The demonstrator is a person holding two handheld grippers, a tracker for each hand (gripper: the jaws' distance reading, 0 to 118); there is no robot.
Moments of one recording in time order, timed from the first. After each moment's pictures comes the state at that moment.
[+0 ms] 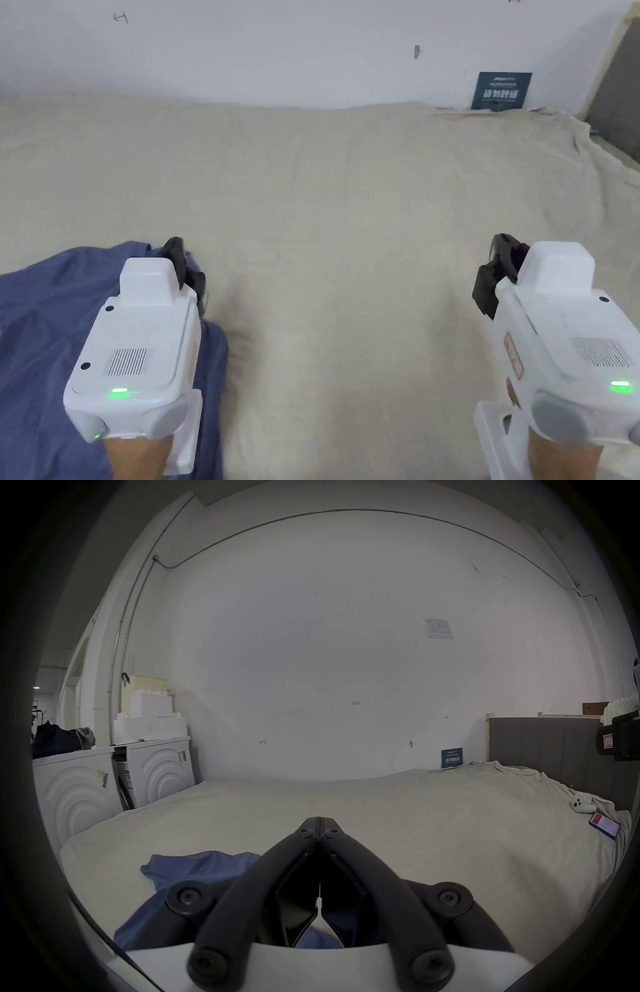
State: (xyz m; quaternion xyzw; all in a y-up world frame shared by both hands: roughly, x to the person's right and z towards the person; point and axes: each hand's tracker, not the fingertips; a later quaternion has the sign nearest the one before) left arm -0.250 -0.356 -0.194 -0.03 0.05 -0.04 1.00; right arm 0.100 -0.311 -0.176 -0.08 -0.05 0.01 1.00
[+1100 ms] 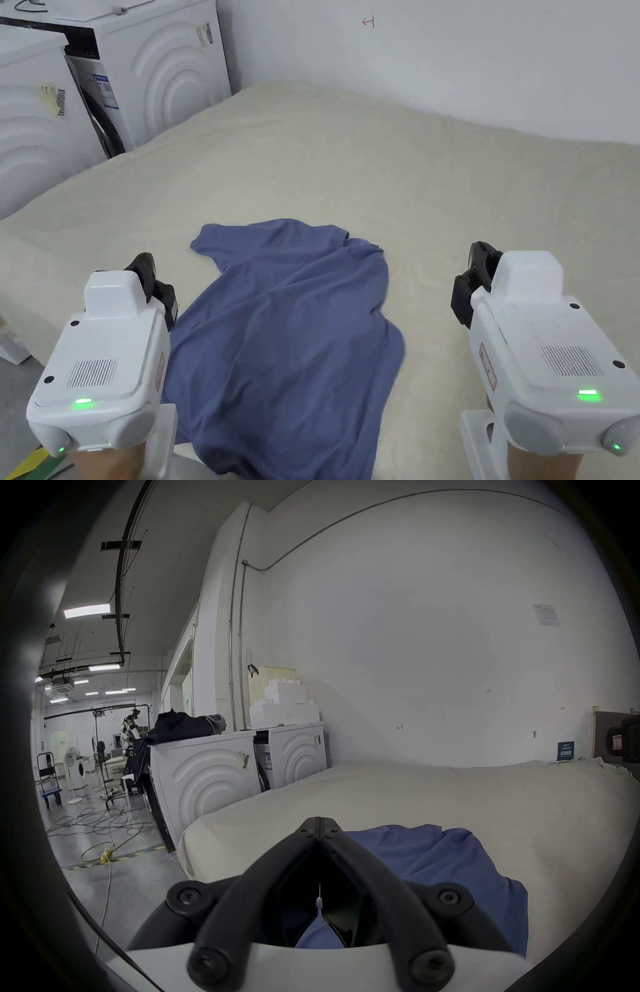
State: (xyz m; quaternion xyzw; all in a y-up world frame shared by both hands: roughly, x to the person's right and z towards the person) left arm -0.437 -0.349 -0.072 -0.05 0.30 -0.03 0.95; right arm -0.105 -0.315 -0.212 -0.07 0.19 0.02 0.98
